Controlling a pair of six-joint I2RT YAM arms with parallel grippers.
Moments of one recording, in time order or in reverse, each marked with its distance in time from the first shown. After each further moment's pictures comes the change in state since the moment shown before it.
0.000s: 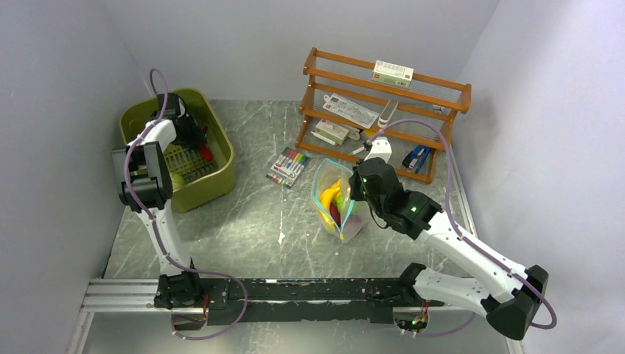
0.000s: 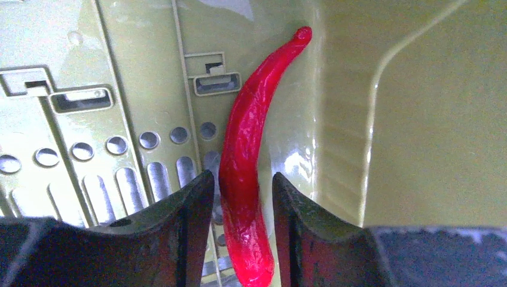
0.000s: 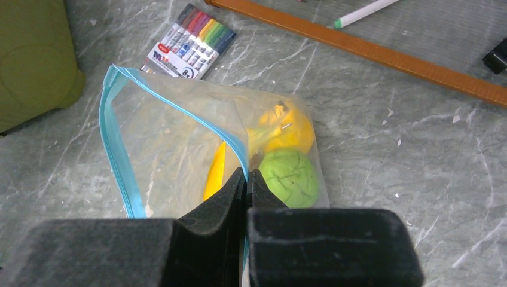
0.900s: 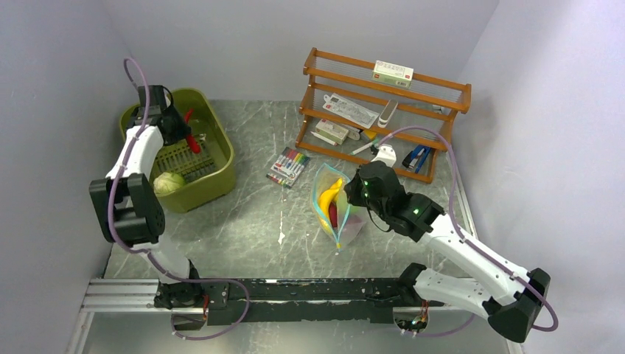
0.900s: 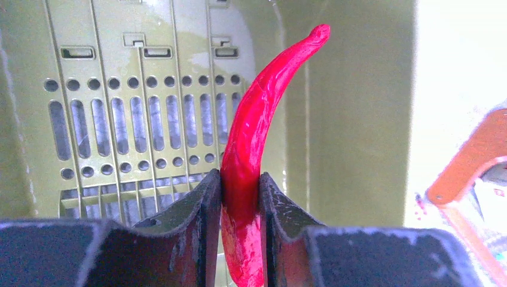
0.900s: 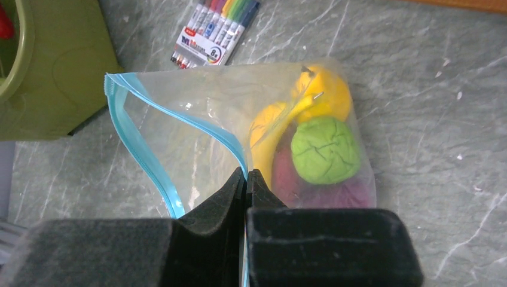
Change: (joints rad) left arm 0.000 -0.354 -0.146 -0.062 -0.109 -0.041; right arm -0.001 -0.029 -0.006 -0.061 -0.072 0.227
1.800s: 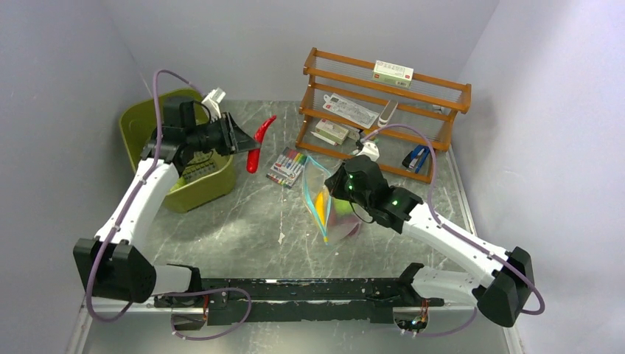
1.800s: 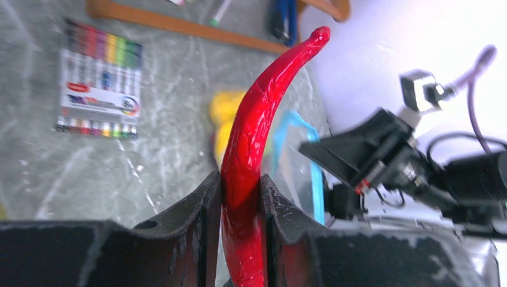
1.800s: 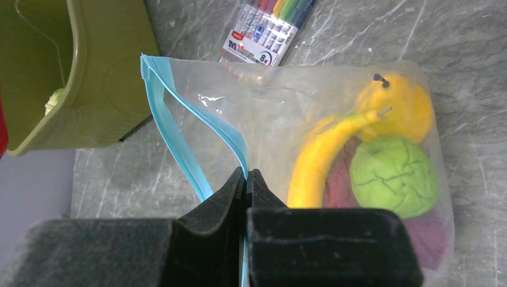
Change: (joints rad) left arm -0.304 -0.425 -0.218 0.078 0.715 -0.110; right arm 0.000 0.140 -0.035 0.230 -0.102 0.092
